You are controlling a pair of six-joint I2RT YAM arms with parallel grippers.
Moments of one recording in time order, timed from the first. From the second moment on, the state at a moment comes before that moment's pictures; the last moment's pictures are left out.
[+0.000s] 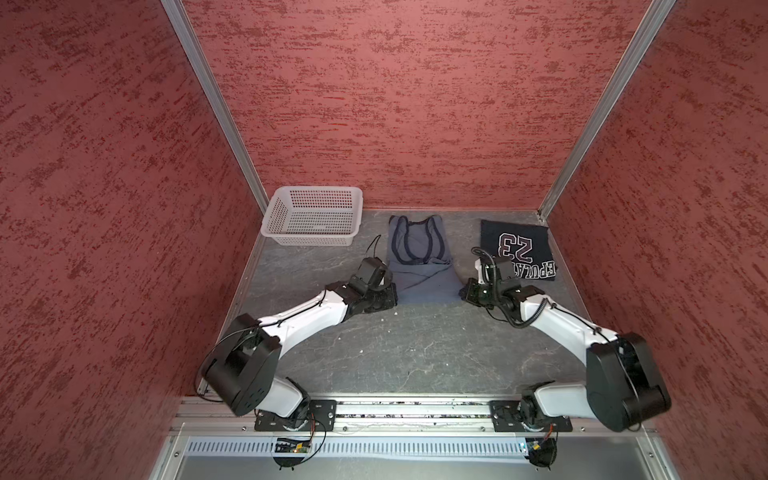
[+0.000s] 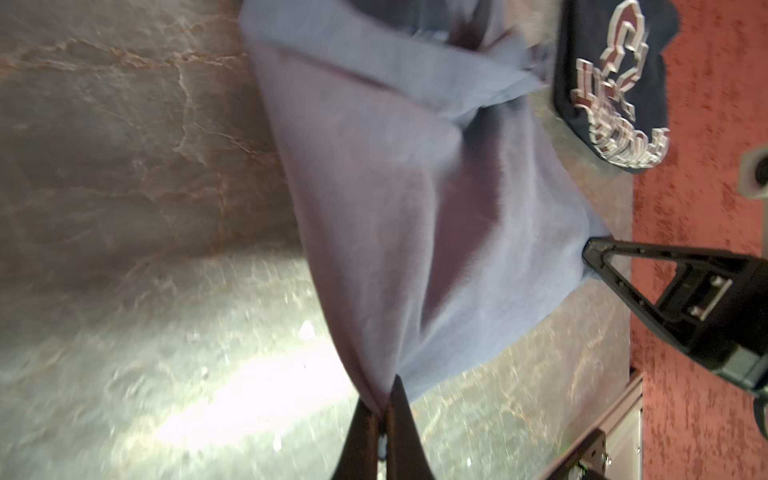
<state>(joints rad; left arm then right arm) -0.66 1.41 0.88 -0.31 0.17 -0.77 0.29 1.31 0.74 -0.30 -0.28 0.63</state>
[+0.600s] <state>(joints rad) -0.64 1.22 1.06 -0.48 0.25 -0.85 0.32 1.13 1.08 -0.54 -0.24 0.65</state>
